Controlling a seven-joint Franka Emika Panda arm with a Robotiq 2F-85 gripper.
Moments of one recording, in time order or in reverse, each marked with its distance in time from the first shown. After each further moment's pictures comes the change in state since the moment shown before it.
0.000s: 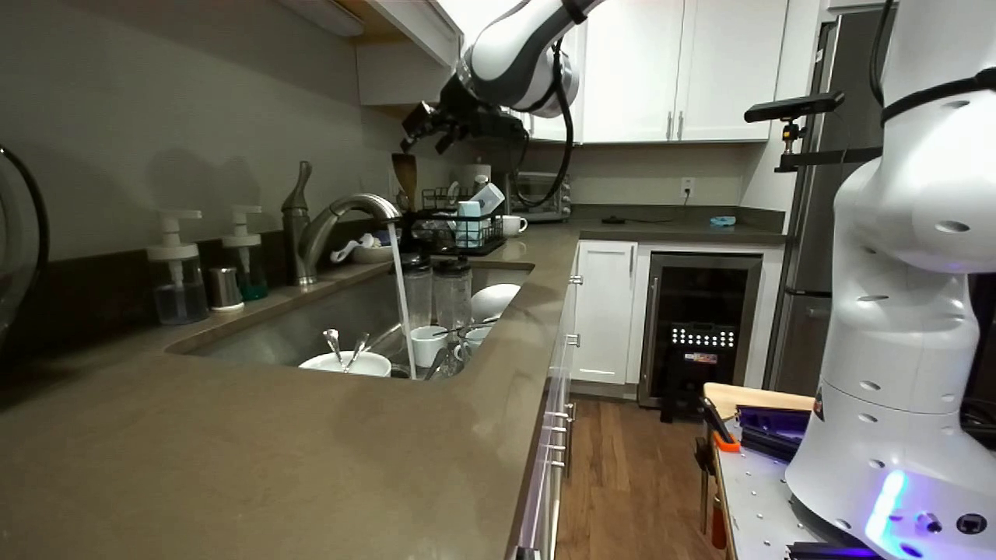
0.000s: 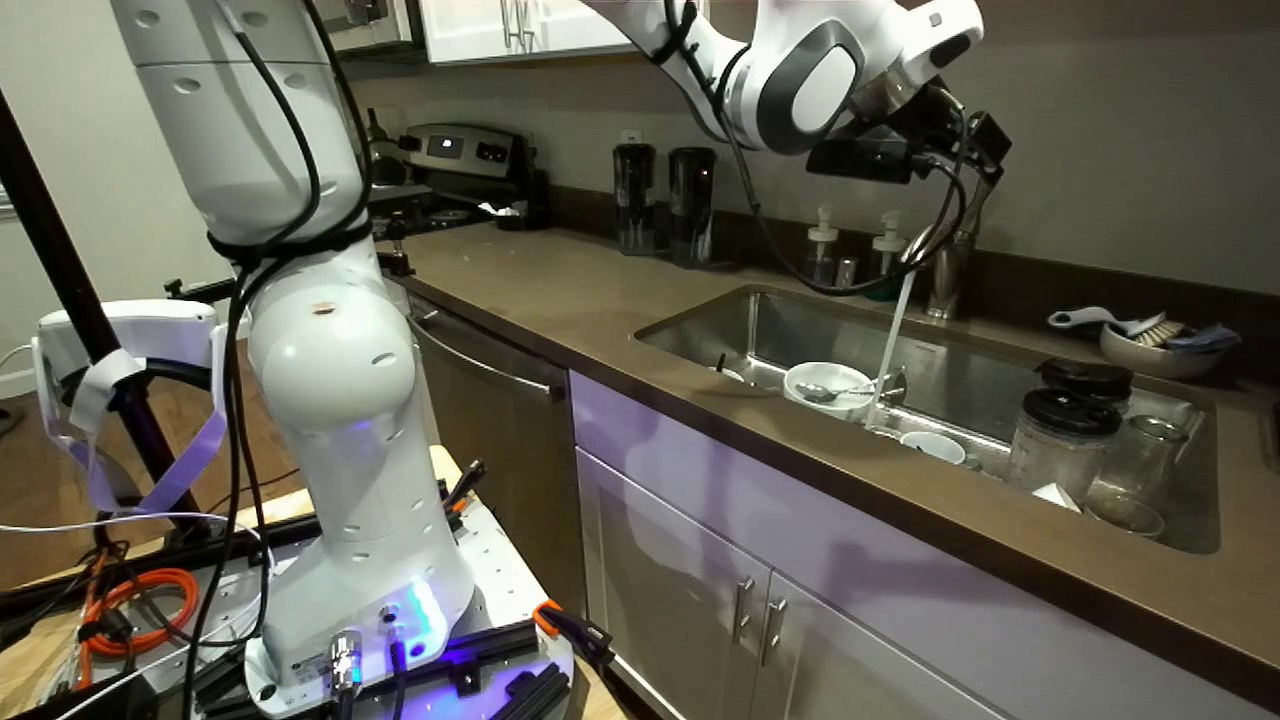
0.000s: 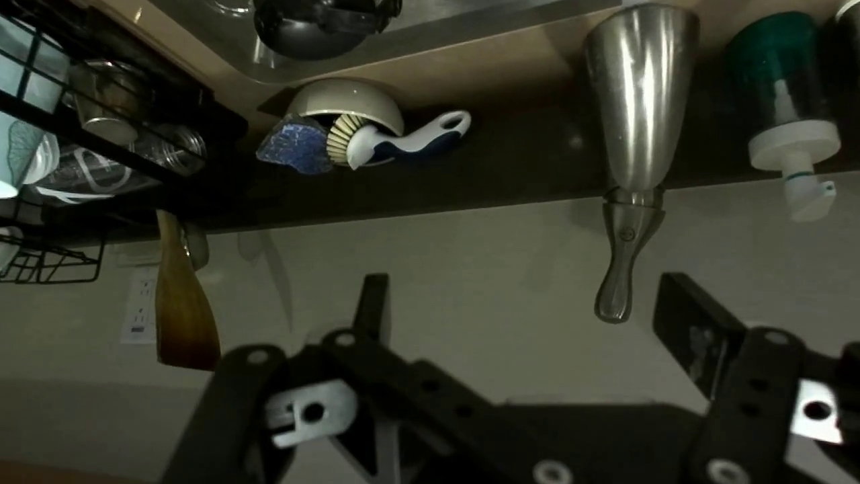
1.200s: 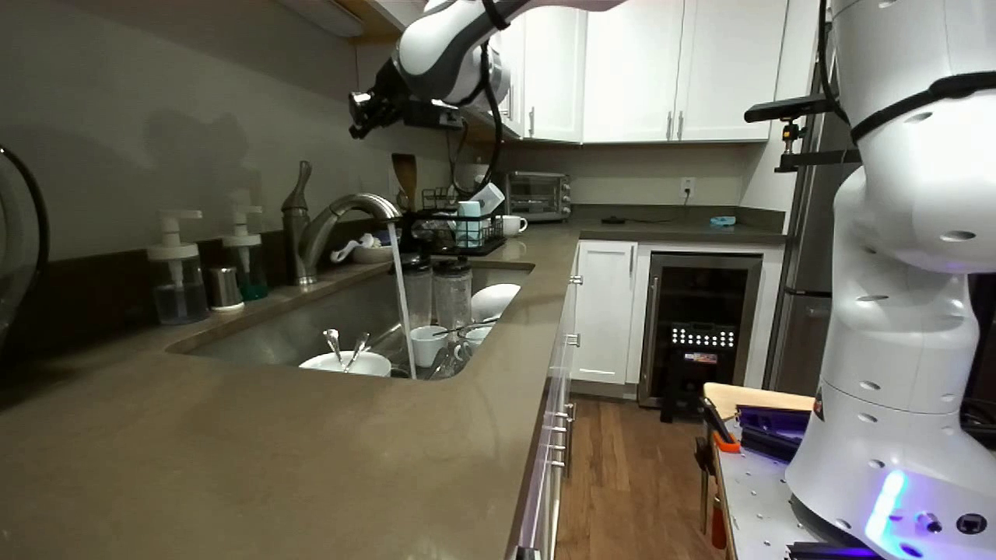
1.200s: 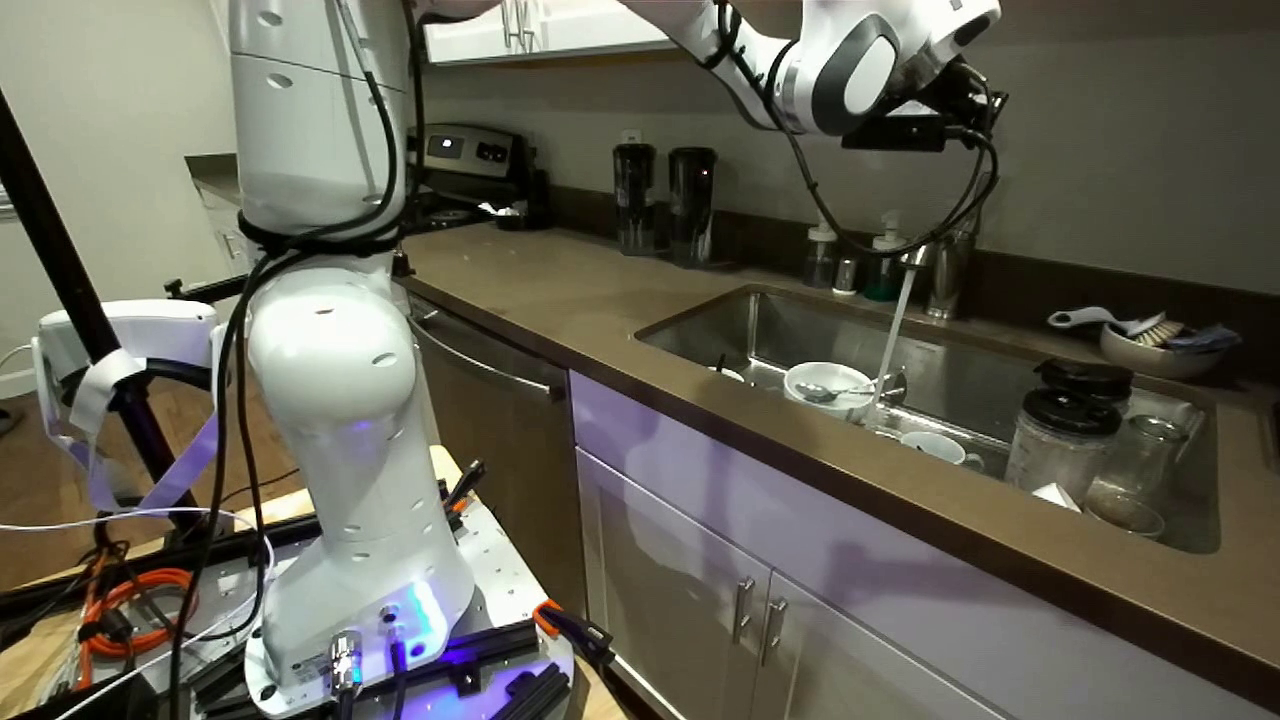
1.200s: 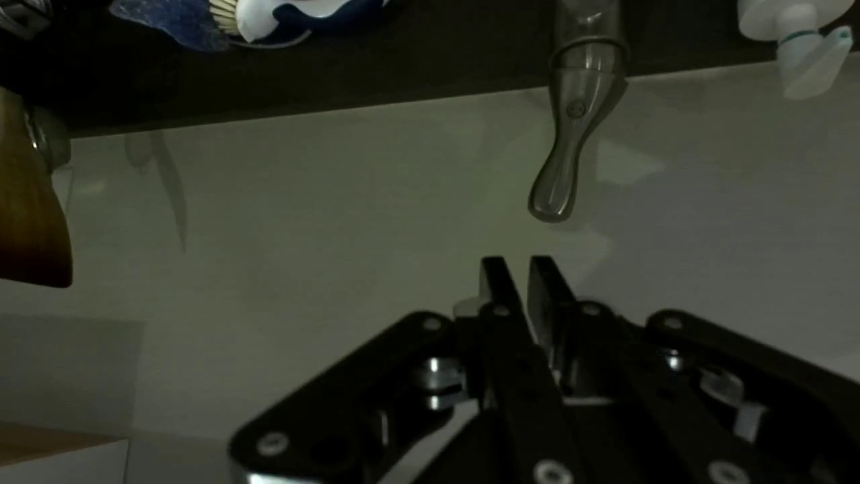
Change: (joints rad) arm 0.001 0.263 0.075 0.373 0.011 -0.023 0.017
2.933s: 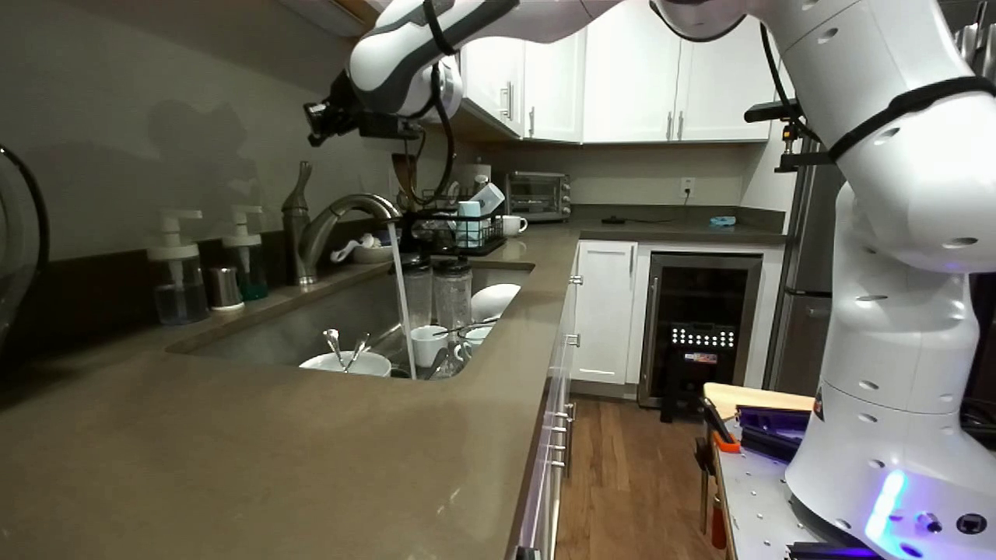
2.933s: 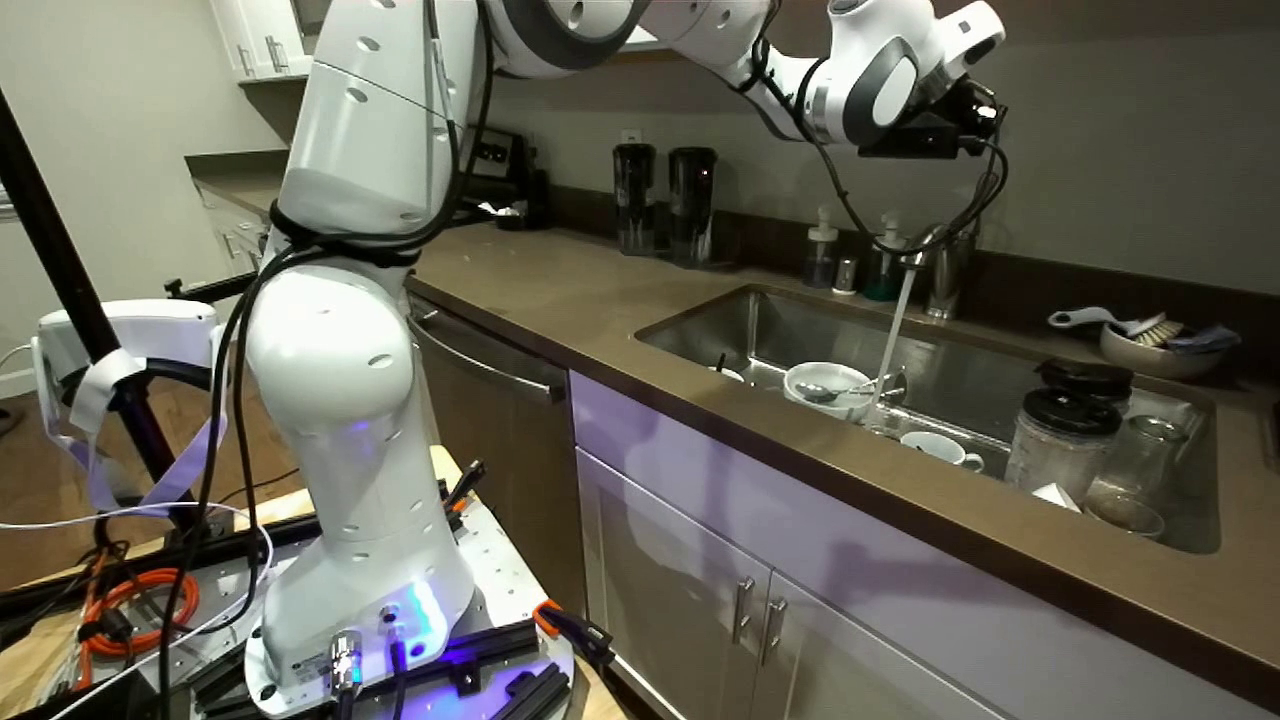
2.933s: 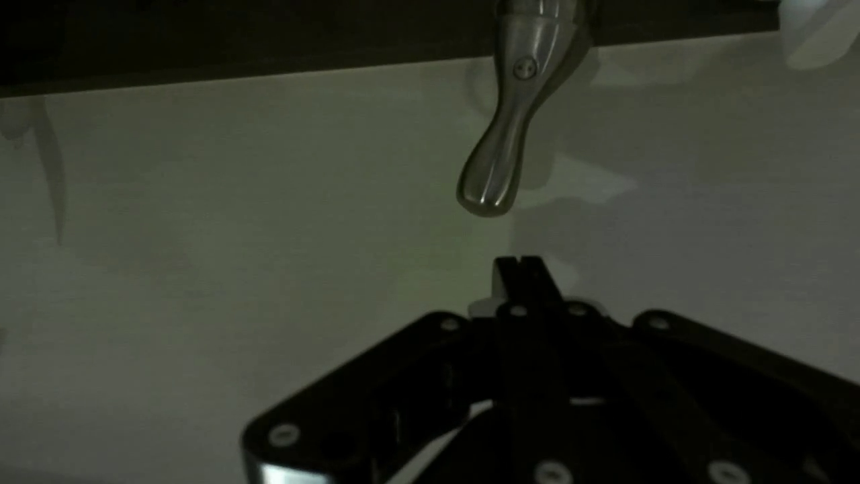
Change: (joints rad) arm -0.022 0.235 0.069 0.312 -0.023 -0.075 -0.002
